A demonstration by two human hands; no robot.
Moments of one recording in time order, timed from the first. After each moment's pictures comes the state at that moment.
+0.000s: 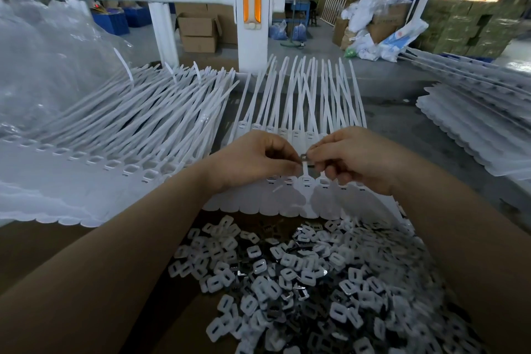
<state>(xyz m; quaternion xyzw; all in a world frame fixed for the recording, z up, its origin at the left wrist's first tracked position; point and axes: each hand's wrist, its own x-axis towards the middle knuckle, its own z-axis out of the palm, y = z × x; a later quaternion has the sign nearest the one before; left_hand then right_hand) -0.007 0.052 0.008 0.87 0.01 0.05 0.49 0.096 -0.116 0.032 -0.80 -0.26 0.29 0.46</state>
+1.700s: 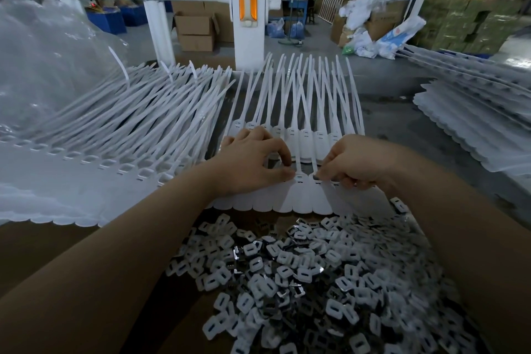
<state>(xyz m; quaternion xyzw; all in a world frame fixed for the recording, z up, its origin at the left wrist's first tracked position) -0.010 0.050 0.000 0.98 0.04 0.07 0.17 0.099 -0.124 0.029 -0.89 -0.23 0.27 0.30</state>
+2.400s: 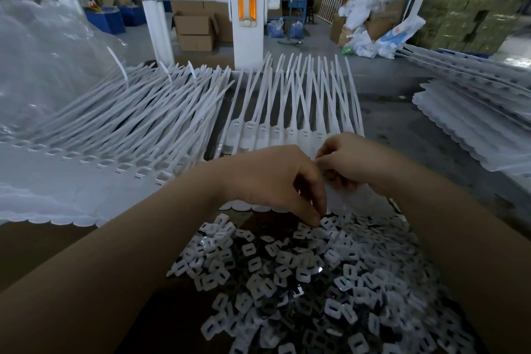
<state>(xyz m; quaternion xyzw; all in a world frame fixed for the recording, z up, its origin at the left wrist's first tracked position) -0.015 0.016 0.029 0.92 -0.16 -0.08 0.34 0.098 -0.118 0.021 -0.88 -0.26 0.21 0.33</state>
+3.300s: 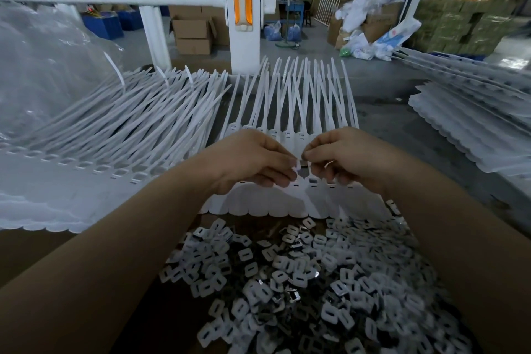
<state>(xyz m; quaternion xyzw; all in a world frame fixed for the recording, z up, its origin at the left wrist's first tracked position) -0.010 0.038 0.028 0.79 0.13 -0.03 0.59 0.102 -0.121 0.029 -0.81 -0.26 0.28 0.45</state>
